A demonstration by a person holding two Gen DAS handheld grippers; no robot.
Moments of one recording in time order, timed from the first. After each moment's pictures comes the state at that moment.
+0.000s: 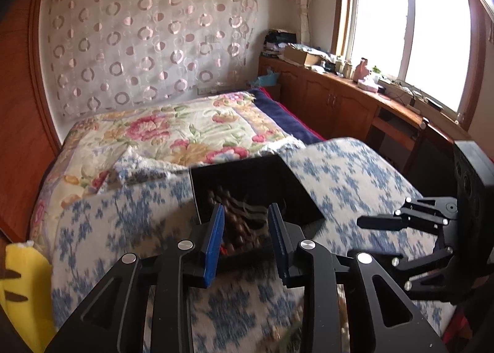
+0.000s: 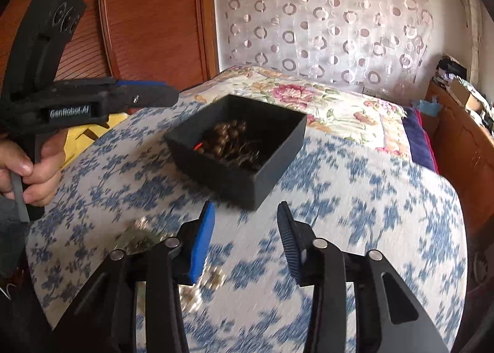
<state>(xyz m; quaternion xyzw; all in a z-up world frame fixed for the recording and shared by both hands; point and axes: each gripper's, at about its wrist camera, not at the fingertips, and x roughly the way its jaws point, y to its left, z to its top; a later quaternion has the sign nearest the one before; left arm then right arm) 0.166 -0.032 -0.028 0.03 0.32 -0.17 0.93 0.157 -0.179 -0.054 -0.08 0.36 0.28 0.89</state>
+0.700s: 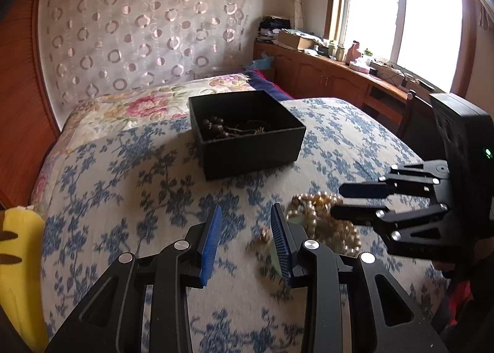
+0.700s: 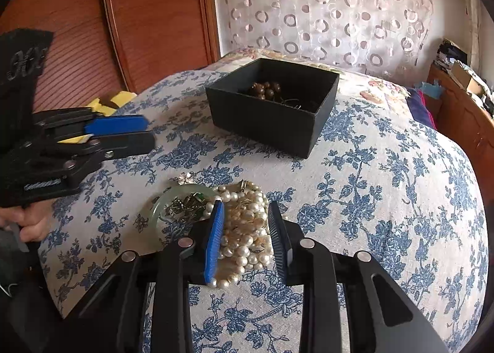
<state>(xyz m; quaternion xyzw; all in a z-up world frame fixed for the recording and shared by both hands) 0.085 -0.012 -0.072 0.04 0.34 -0.18 0.92 0.110 -0.143 -0.082 -0.08 0.39 0.27 0.88</state>
